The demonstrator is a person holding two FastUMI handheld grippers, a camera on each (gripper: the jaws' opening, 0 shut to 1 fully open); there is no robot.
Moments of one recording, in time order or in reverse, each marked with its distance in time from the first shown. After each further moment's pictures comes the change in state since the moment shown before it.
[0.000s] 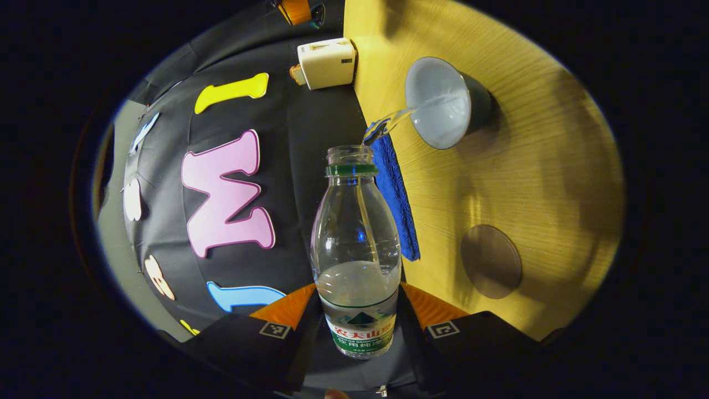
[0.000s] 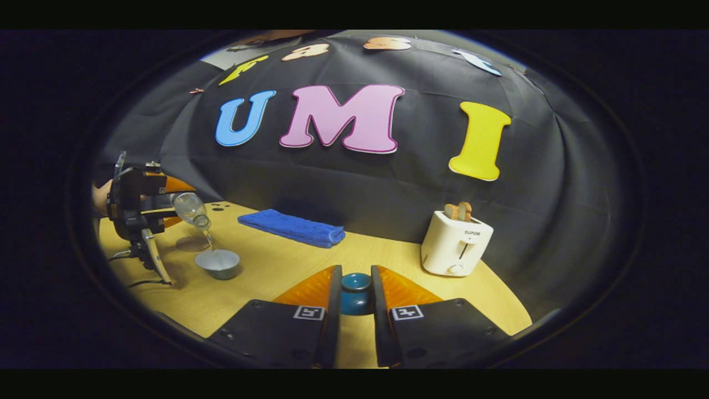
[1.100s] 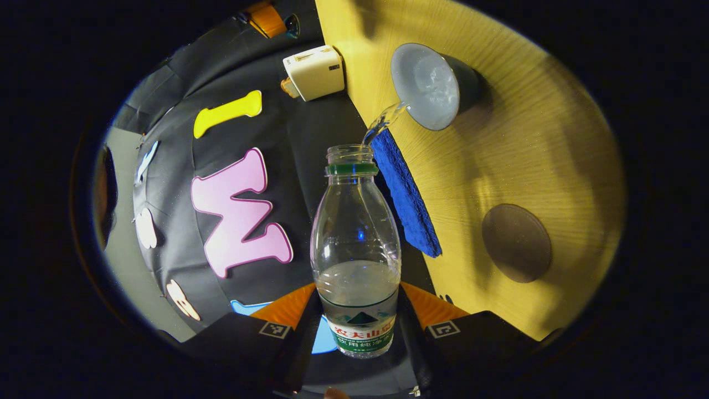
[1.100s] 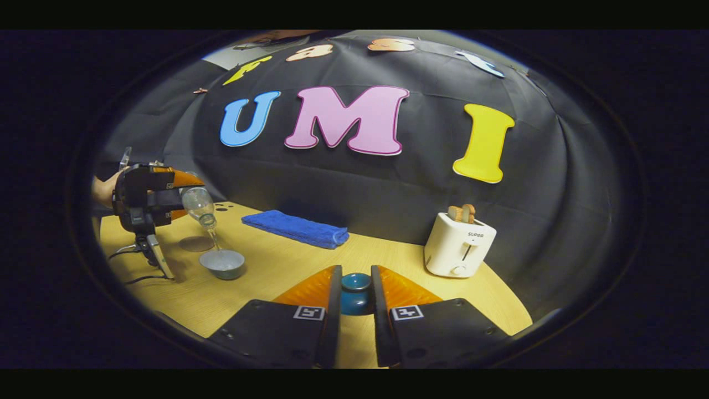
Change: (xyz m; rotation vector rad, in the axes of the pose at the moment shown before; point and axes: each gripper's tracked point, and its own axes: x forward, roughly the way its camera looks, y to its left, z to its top) left arm 0.009 0.020 -0.002 0.146 -0.051 0.094; right arm 0.000 0.008 0.003 -0.013 -0.010 0.017
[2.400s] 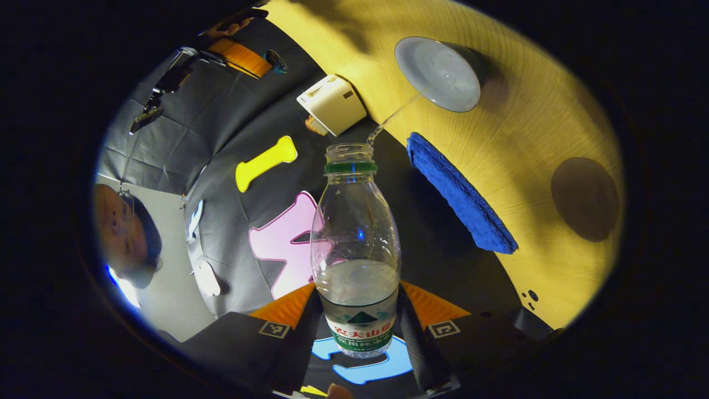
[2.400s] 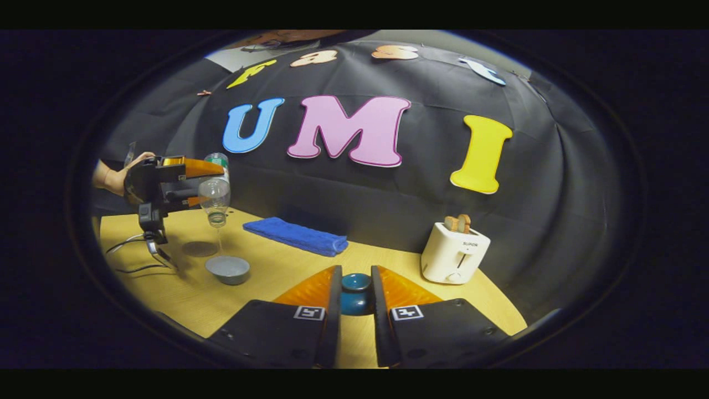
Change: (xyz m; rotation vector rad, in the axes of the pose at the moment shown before) left arm 0.012 0.076 0.014 0.227 -0.179 0.313; right arm -0.012 0.005 0.019 -0.022 -0.055 -0.010
